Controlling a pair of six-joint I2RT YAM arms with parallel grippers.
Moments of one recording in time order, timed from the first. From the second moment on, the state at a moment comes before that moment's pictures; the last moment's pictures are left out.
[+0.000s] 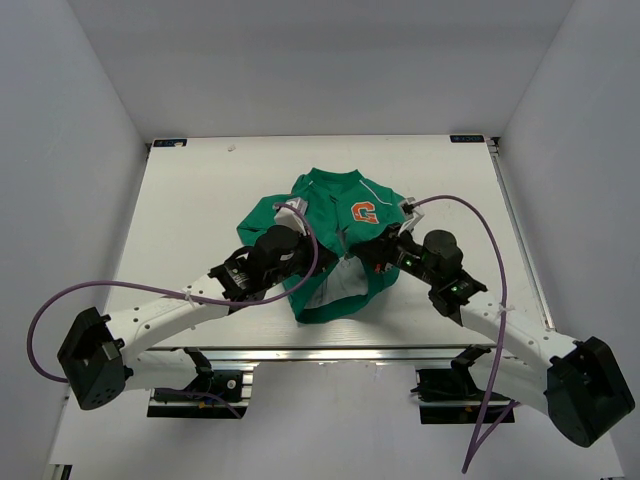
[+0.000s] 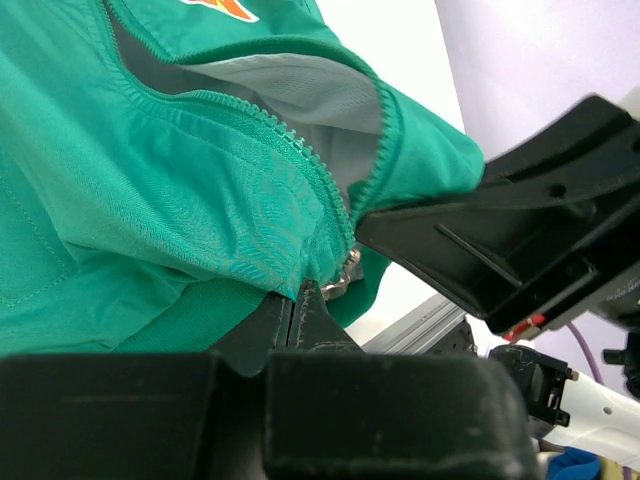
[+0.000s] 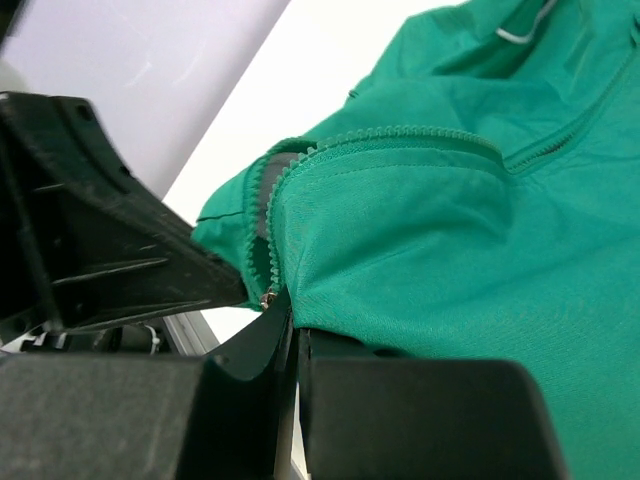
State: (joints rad) left arm -0.91 1.19 0.82 -0.04 -0.12 -0.83; right arm 0.59 1.02 0.47 0.45 -0.35 0.62
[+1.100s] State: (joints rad) left arm -0.91 1.25 0.82 -0.05 -0.01 -0.63; right arm 0.59 1.08 0.60 0.16 -0.38 0.55
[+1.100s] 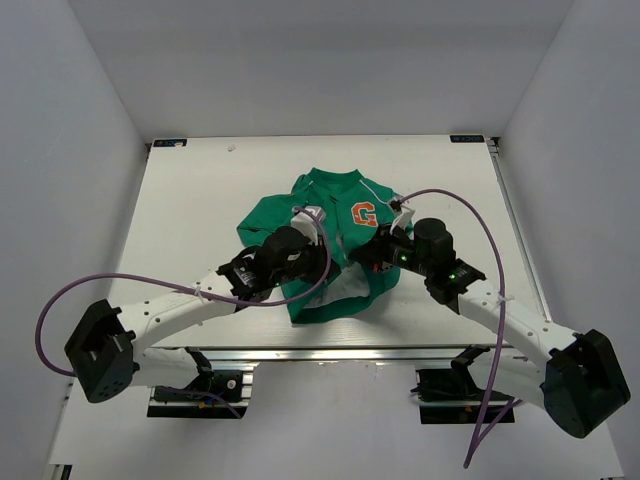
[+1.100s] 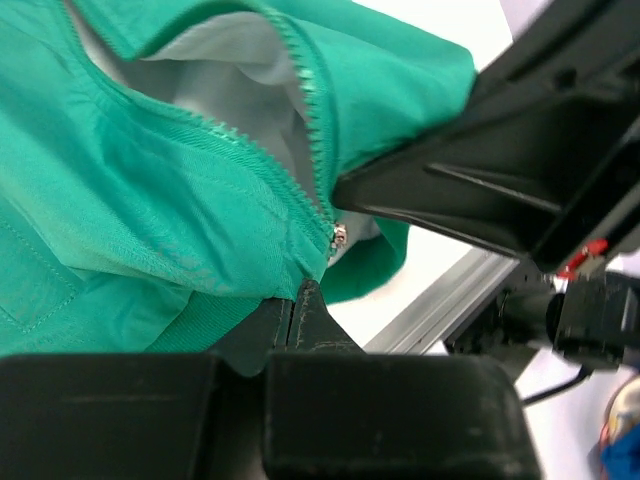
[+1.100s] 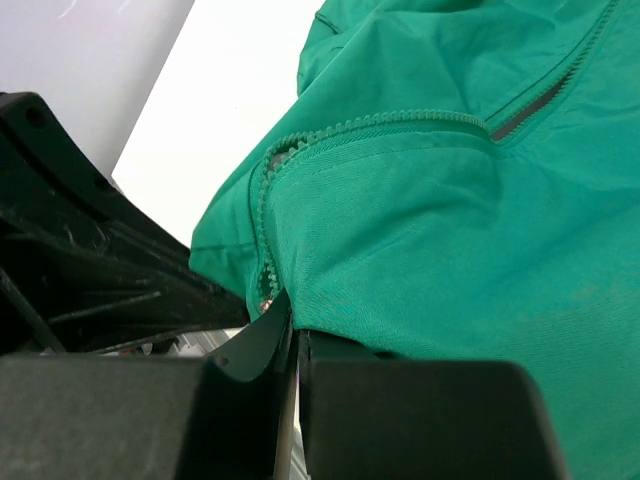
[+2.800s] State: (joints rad) left arm -0.93 1.20 0.71 0.05 0.03 -0.70; right arm 0.60 1.06 0.65 -0.01 -0.52 0.51
